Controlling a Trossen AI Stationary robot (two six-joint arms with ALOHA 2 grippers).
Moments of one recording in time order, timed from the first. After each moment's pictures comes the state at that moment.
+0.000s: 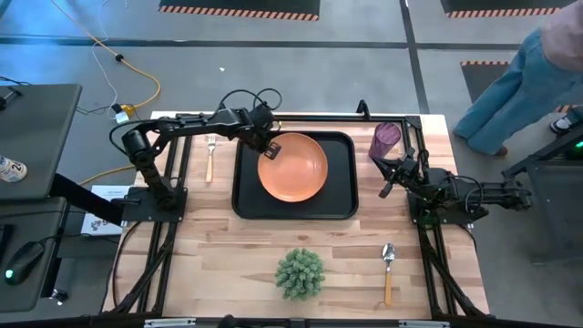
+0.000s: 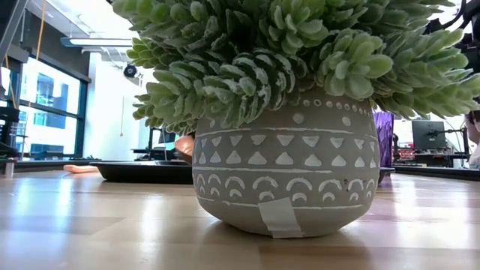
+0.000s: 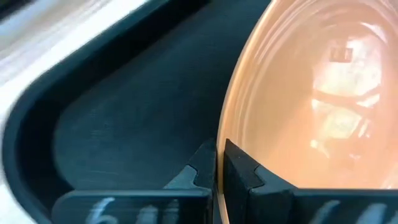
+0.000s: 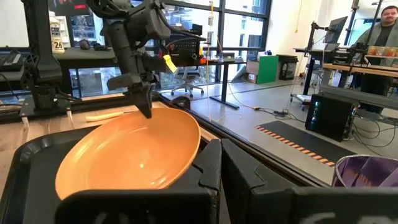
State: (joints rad) left arm 0.55 1.74 1.19 -0.61 0.04 -0.37; right arm -0.01 0.05 0.01 0.07 0.58 -0.06
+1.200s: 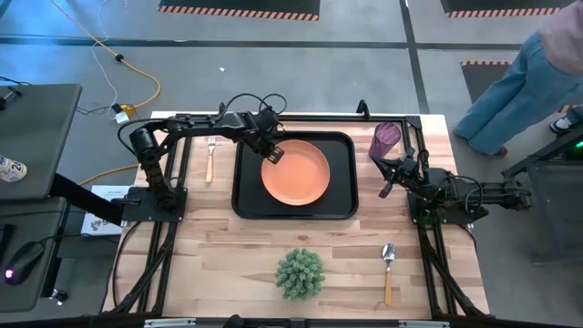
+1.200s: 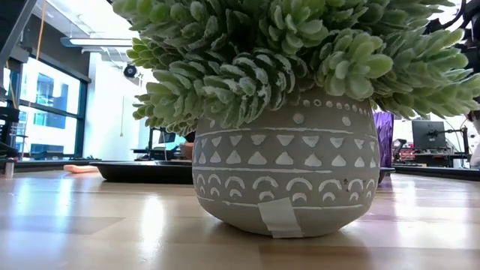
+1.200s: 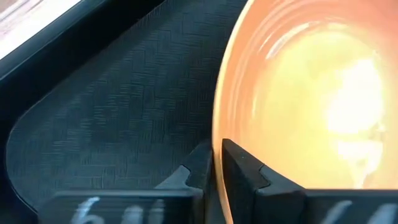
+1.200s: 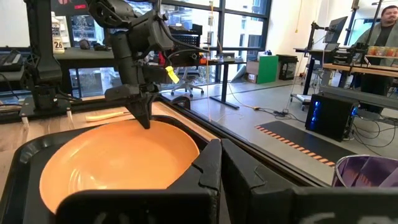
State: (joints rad) left arm 0.53 1.81 1.19 -0.56 0.08 -0.35; right arm -0.01 0.05 0.01 0.07 0.58 -0.06
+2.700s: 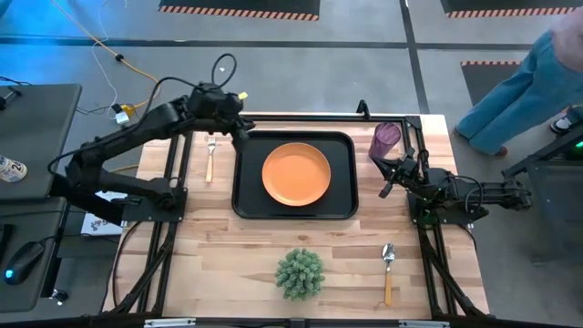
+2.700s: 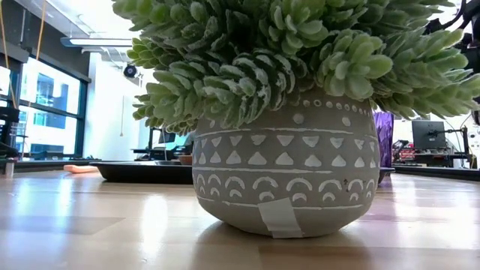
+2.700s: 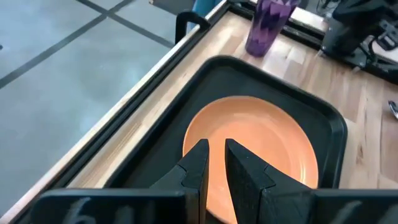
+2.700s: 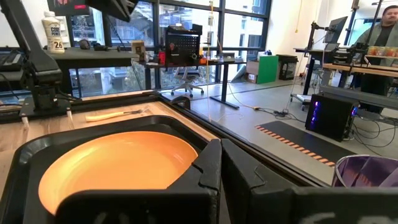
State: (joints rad) left arm 0.54 1.17 1.19 -0.66 0.07 -0.07; right arm -0.01 0.05 0.01 0.07 0.58 -0.06
